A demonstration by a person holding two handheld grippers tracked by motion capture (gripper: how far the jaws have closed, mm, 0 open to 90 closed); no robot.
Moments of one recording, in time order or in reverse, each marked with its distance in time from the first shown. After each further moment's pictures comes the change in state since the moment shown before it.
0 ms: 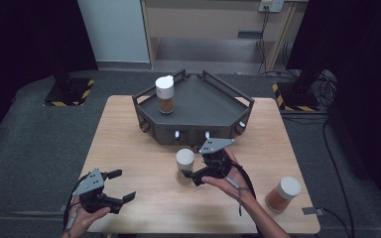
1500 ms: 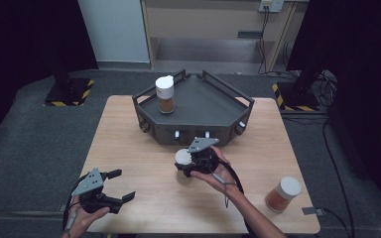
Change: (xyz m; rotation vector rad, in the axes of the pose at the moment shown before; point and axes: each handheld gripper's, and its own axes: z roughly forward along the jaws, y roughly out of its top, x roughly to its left) left arm 0.000 -0.001 -0.002 -0.011 0.002 -0.010; right arm -0.004 0.000 0.047 0.047 -0.043 -0.056
